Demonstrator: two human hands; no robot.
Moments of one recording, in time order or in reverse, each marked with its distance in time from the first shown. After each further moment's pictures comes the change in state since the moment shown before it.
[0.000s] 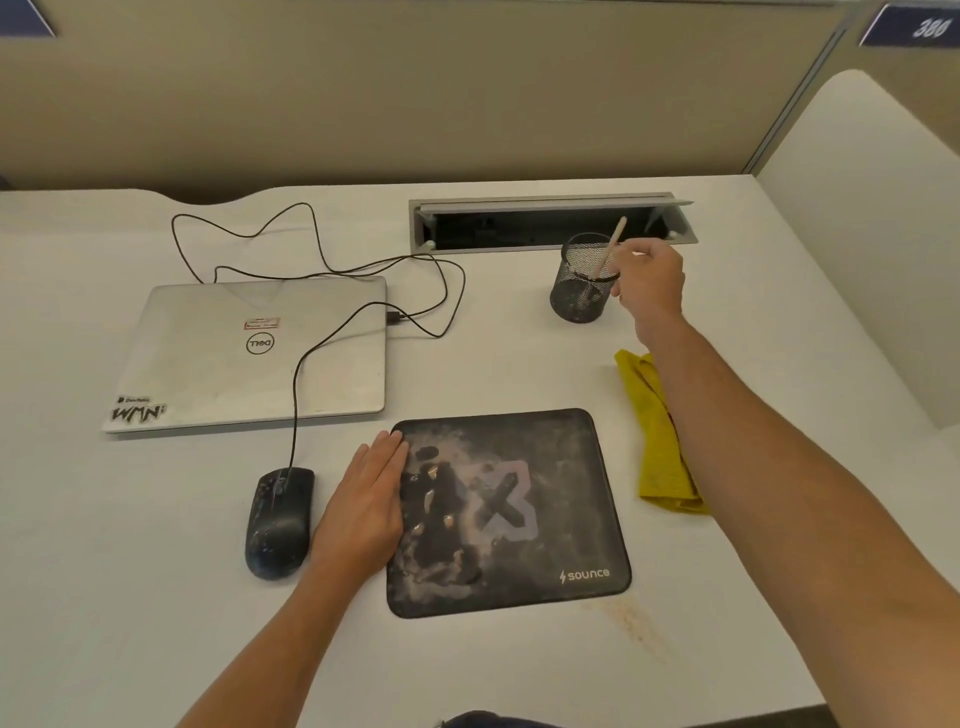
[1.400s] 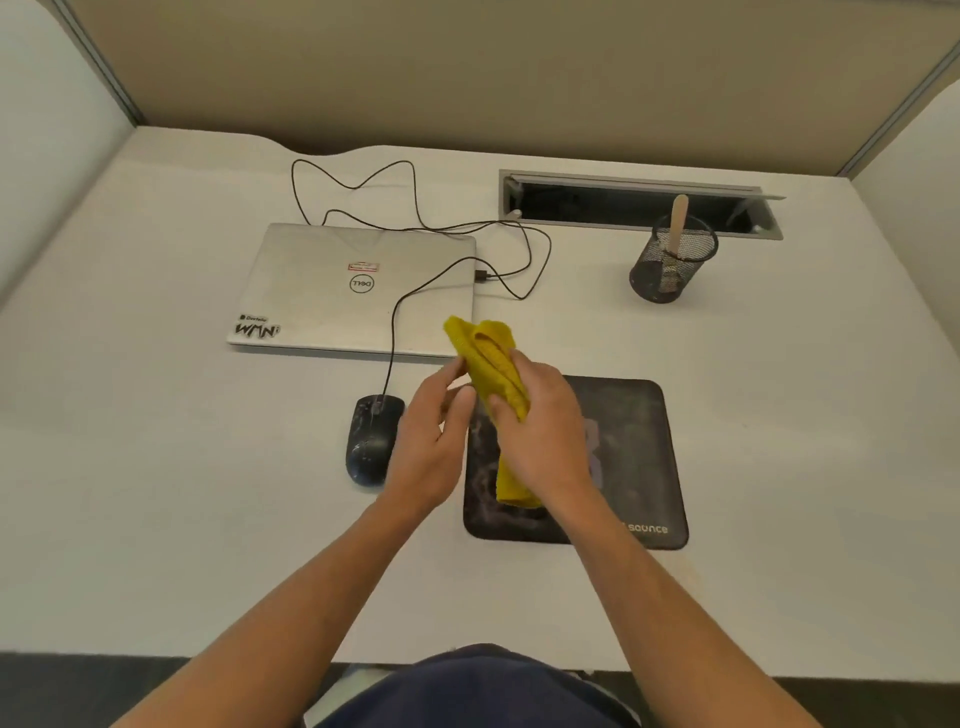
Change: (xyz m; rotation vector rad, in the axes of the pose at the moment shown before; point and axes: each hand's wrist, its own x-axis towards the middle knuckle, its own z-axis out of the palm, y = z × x) left_hand -0.041 0.048 -0.076 -0.806 0.309 -0.124; right_hand -0.296 -0.011 0.053 -0.259 -0.439 -0.406
